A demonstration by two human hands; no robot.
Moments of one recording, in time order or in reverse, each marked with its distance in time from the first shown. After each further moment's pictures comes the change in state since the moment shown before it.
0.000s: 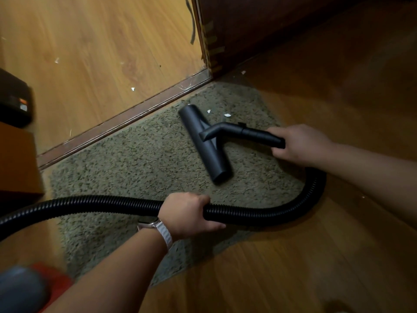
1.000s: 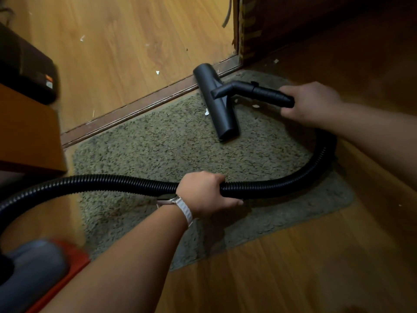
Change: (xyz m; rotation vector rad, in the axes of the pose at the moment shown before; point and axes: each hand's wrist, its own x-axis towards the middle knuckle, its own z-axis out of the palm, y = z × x) left_hand 0.014 -0.023 0.001 -0.097 0.034 -0.121; right_hand 0.072 -0.040 -0.030 -0.065 0.163 0.018
